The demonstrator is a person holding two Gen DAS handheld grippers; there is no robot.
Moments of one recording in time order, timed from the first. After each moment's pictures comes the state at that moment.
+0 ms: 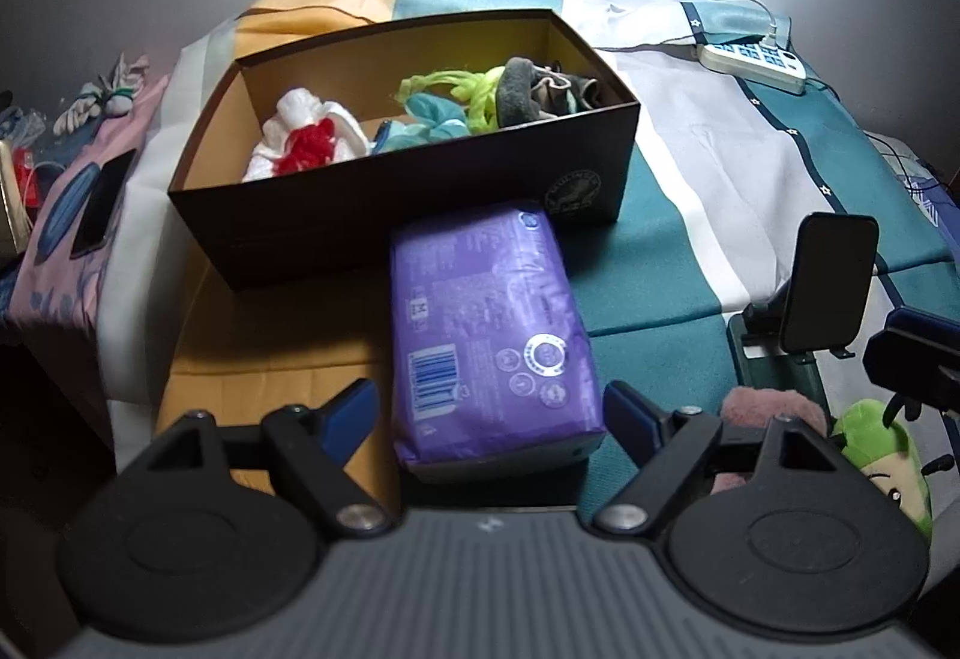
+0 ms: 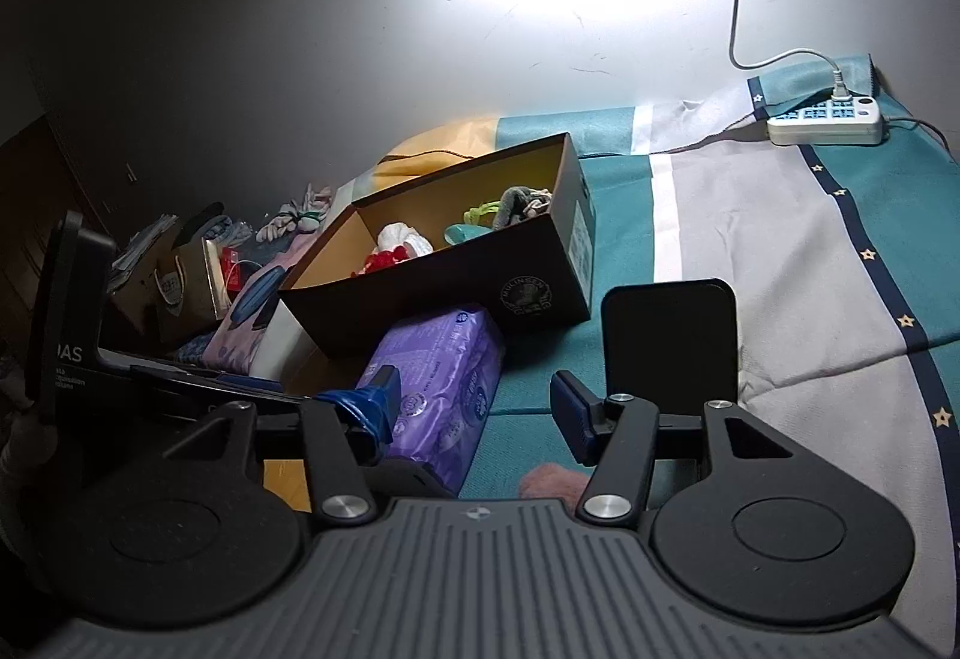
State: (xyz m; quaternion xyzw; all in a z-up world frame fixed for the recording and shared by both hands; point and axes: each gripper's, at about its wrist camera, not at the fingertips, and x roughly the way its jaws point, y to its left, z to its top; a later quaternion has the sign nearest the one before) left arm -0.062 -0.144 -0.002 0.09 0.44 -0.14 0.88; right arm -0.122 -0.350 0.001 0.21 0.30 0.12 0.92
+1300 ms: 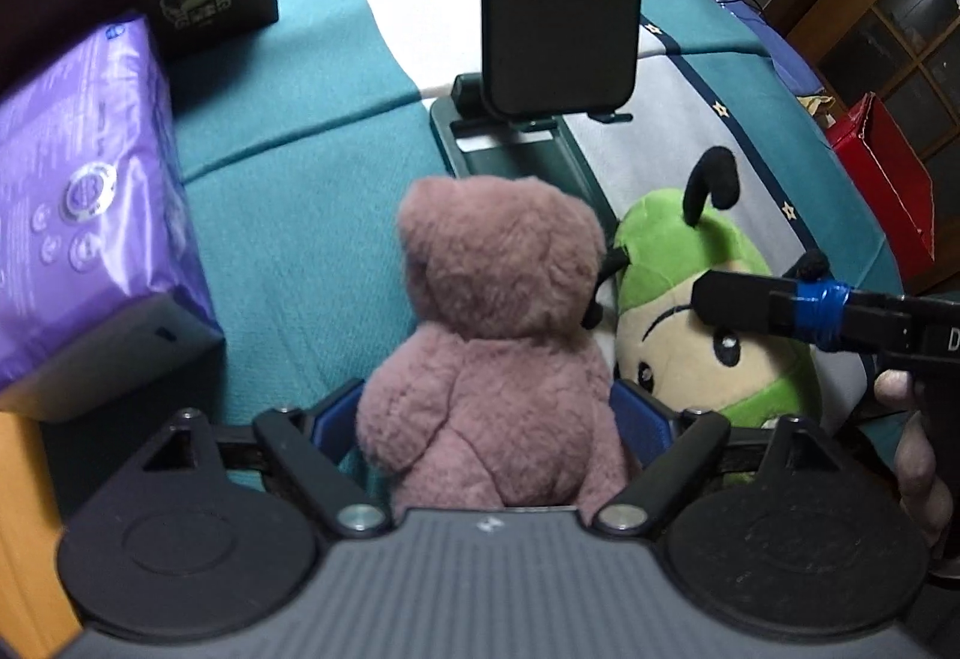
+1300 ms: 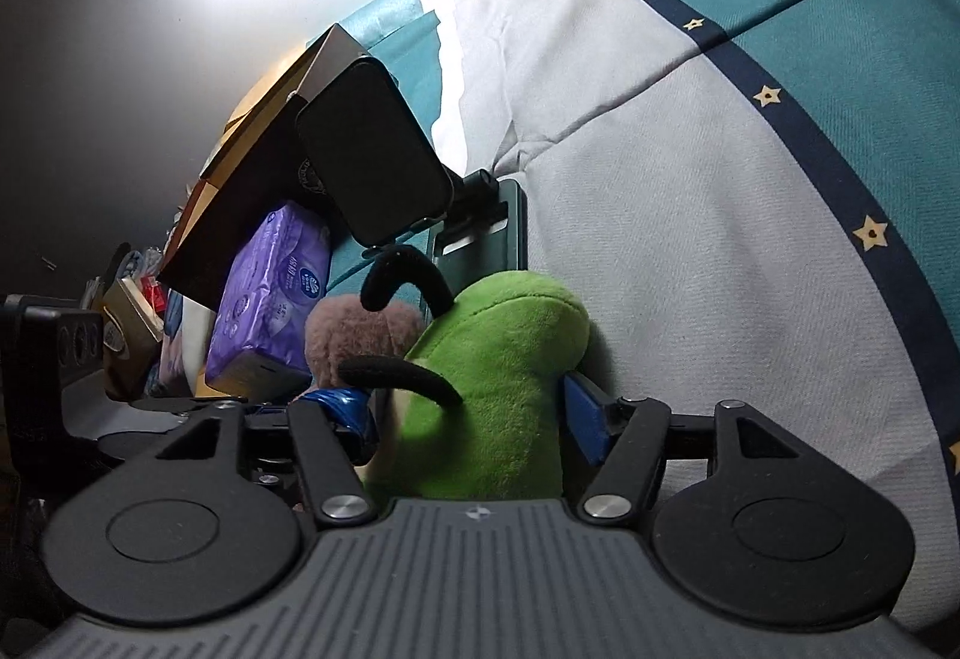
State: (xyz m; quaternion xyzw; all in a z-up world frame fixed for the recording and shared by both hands) left arm -0.085 -0.232 -0.091 0.09 0.55 -0.35 0.75; right arm -0.169 -0.423 -0.092 0.37 0.42 0.04 0.83
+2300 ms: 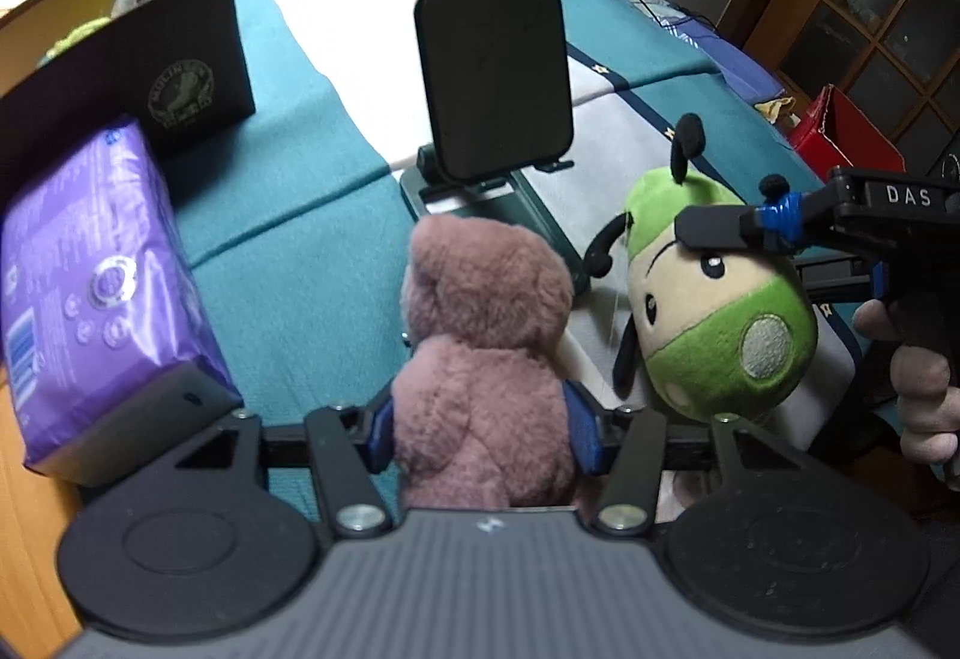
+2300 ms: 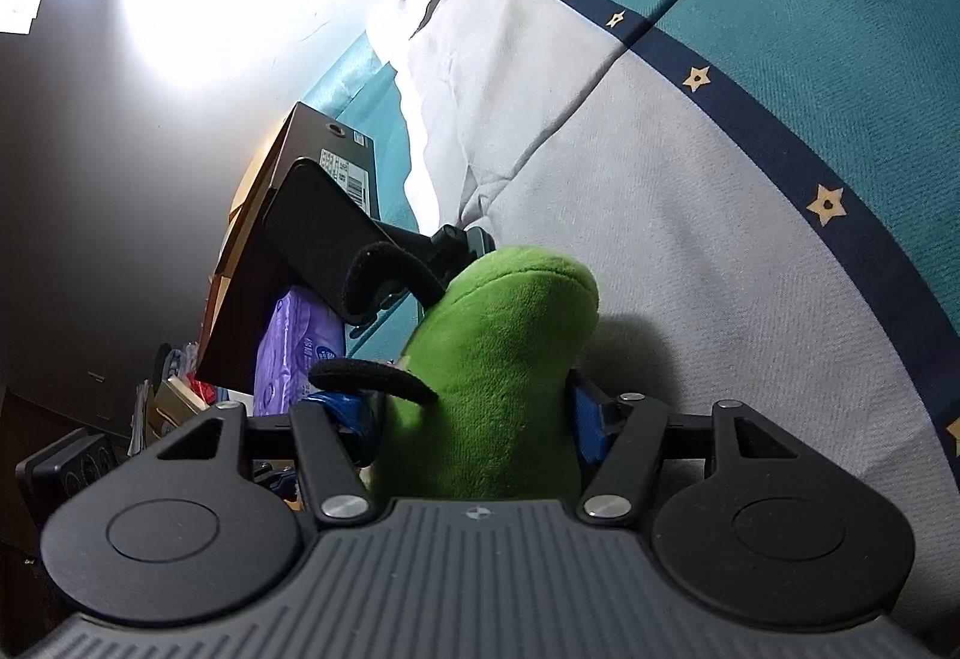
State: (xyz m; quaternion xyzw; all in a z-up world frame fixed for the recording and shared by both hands) left arm -0.100 -0.229 -0.067 0.13 0.48 -0.38 0.78; right arm -0.179 -0.463 -0.098 0.48 0.38 0.01 0.79
